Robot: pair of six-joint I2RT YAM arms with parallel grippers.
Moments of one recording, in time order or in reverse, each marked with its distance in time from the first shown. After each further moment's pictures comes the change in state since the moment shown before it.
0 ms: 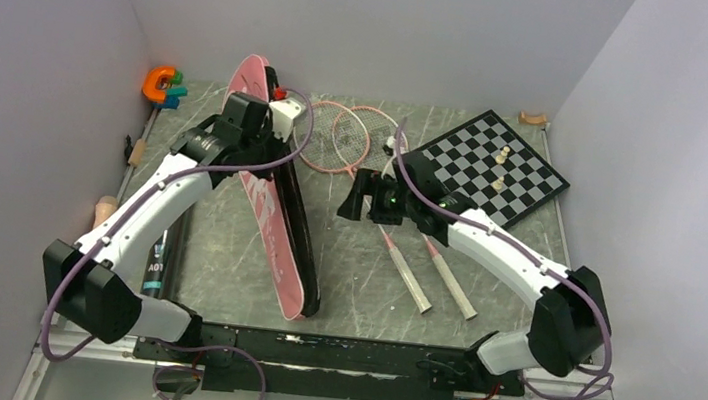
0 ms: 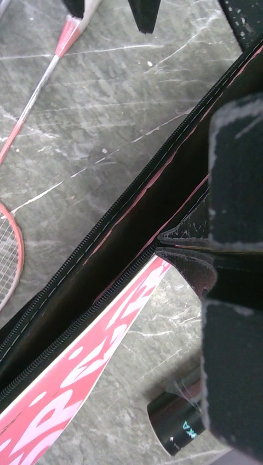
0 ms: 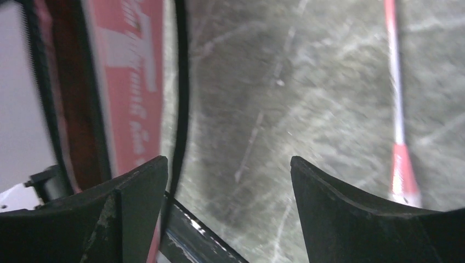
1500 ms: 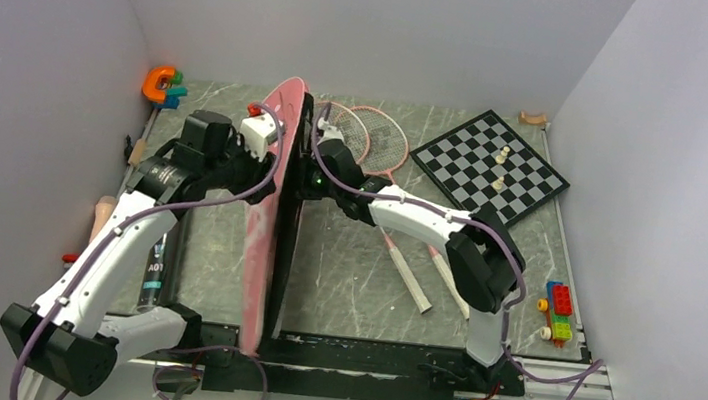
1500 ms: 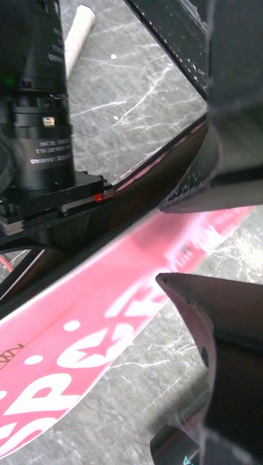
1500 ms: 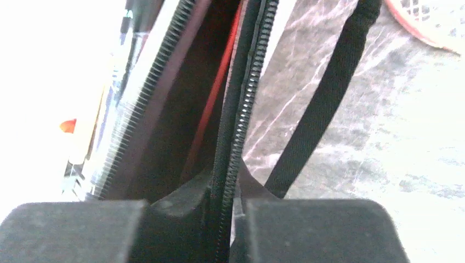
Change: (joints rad) left arm 0.059 -0.256 -0.127 -0.056 0.226 0.051; right arm 0.207 0.520 0.375 0.345 0.184 0.087
